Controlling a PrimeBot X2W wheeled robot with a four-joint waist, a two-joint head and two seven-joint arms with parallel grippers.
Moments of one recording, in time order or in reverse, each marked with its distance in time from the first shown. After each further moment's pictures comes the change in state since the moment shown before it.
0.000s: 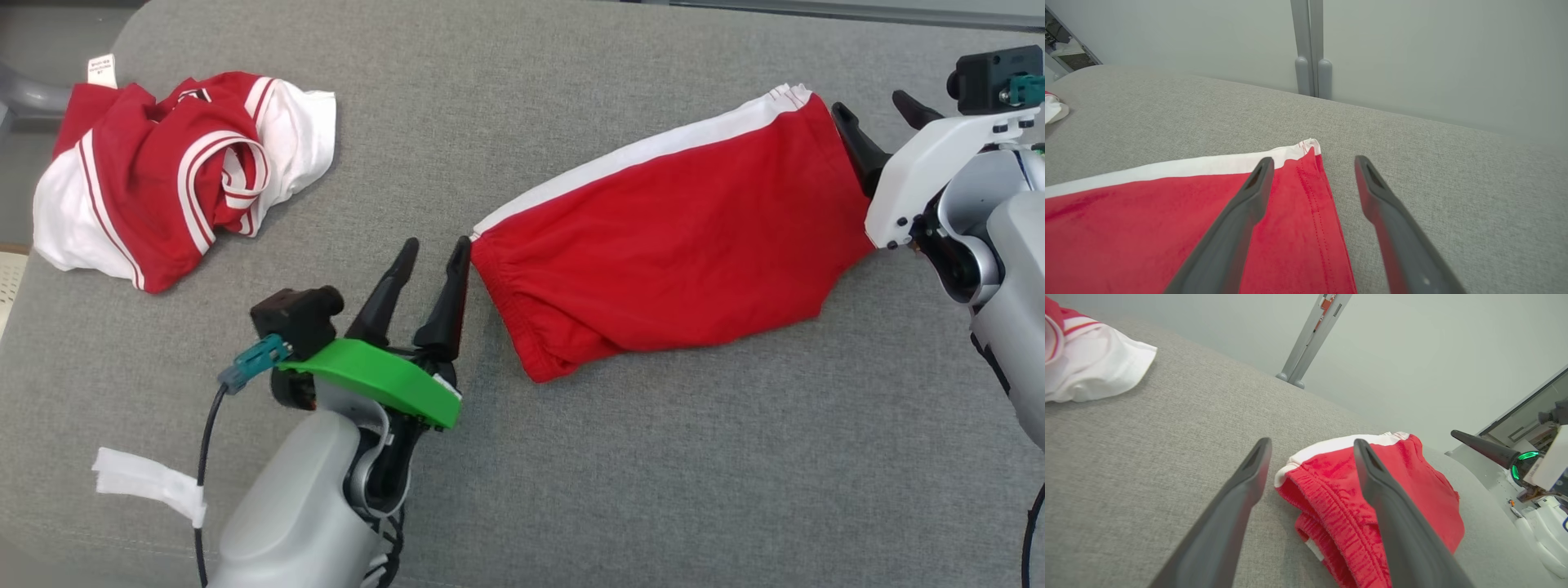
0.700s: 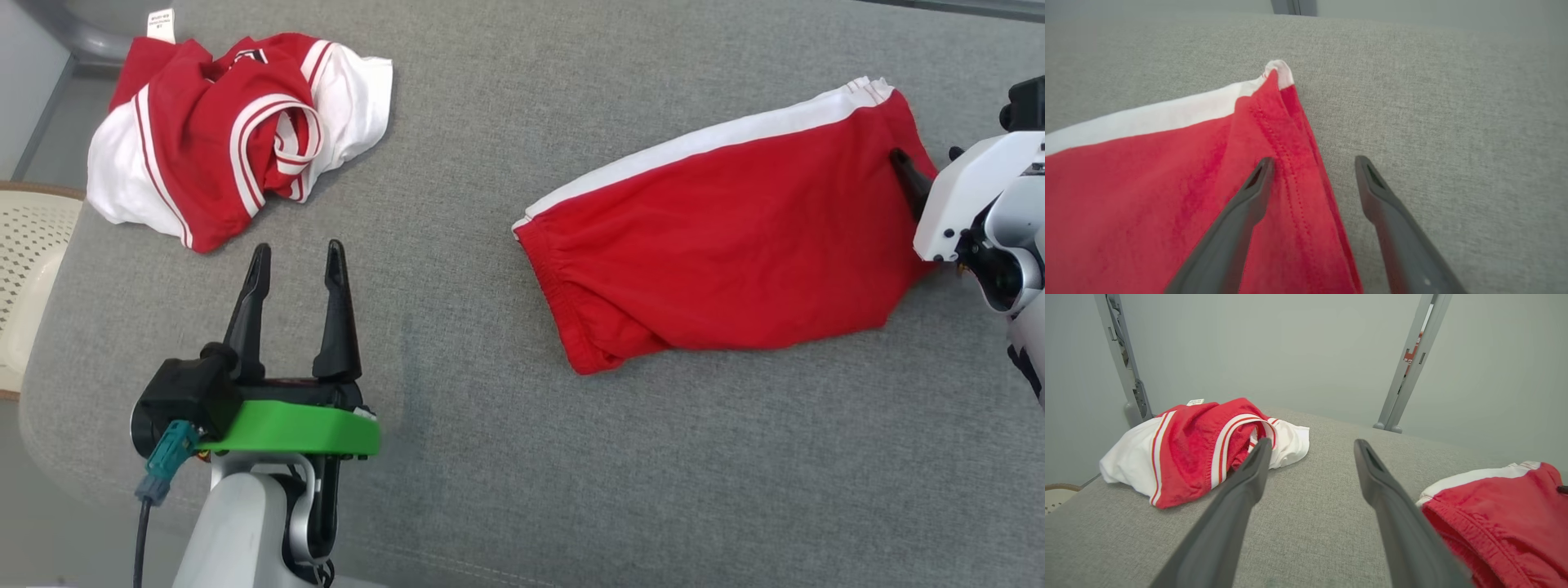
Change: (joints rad) left arm 0.256 -0.038 0.367 -0.352 0.509 0.114 0.000; right arm -0.011 -0.011 -0.070 0.182 0.030 0.000 0.098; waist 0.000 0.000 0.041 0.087
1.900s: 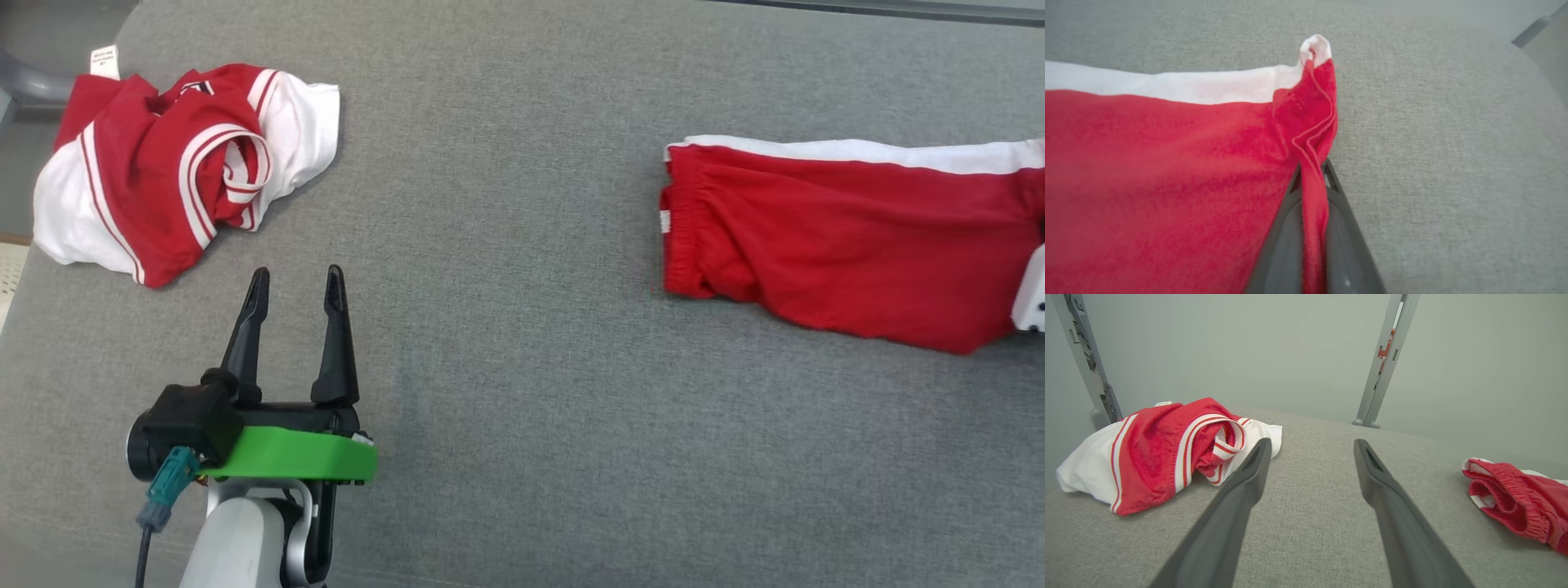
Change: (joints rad) left arm 0.063 -0.001 0.017 -0.037 0.037 -0.018 0.000; right arm 0.086 -0.063 -0.146 0.207 -0.192 0.001 -0.203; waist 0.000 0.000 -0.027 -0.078
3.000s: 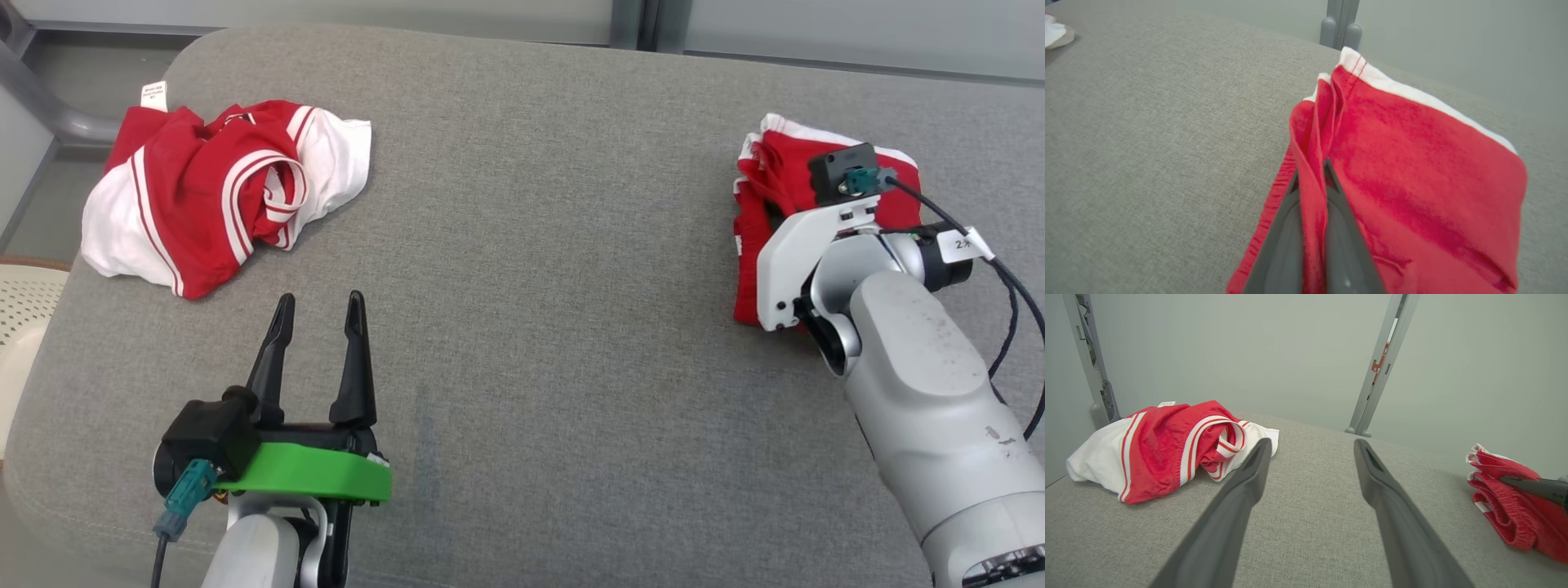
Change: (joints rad) left arm 0.026 0.000 -0.035 0.030 -0.050 -0.008 0.000; right arm 0.030 0.372 -0.069 -0.268 -0.338 -0.001 0.156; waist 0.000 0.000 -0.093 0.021
